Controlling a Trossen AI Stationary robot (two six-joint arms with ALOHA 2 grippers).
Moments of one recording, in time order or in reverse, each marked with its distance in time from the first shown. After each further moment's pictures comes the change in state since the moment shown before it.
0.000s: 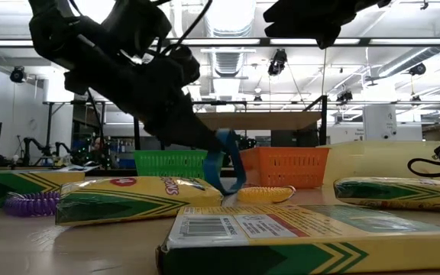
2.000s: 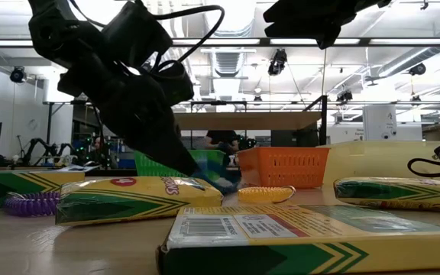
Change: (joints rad) left arm -0.004 0.000 0.001 -0.167 0.095 -0.021; right arm 0.000 0.000 0.000 0.000 0.000 0.000
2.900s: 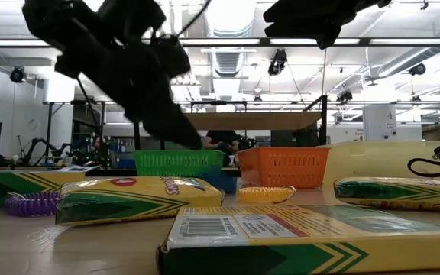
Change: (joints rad) left arm -0.001 -0.118 0.001 -0.052 0.002 0.040; right arm 0.000 0.000 0.000 0.000 0.000 0.000
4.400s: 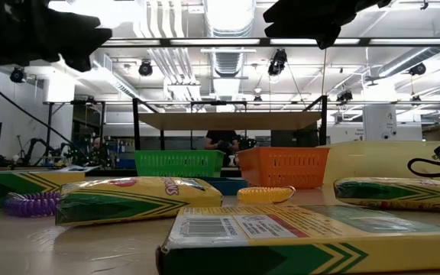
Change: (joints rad) left arm -0.067 -1.124 -0.673 0.401 -0.162 0.365; right arm 0.000 0.000 0.000 0.000 0.000 -0.001
